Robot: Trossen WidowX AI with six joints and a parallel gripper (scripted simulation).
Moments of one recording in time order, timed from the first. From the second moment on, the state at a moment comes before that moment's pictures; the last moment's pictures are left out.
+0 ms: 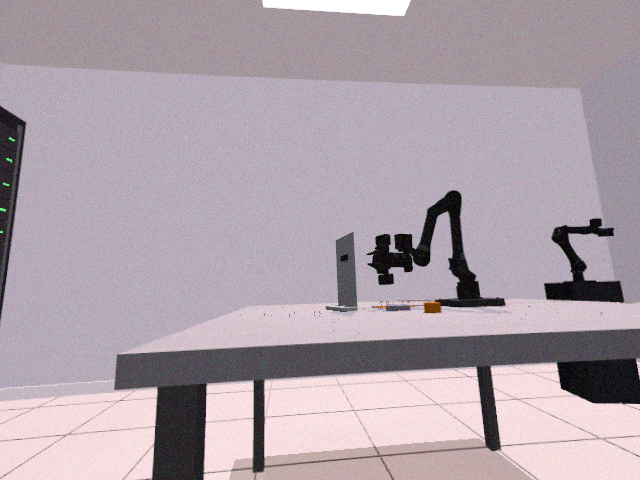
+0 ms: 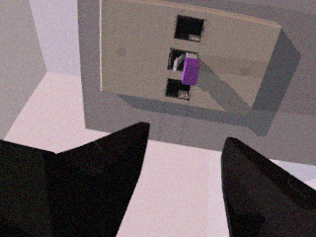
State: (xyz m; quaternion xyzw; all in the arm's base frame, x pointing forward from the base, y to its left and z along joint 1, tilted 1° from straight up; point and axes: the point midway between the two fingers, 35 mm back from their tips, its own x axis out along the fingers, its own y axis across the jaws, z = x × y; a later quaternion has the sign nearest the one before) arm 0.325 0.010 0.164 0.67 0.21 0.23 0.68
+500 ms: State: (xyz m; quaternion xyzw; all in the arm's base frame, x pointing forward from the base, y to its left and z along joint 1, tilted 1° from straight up) arm 0.349 0.019 0.166 0.67 0.21 0.23 0.68
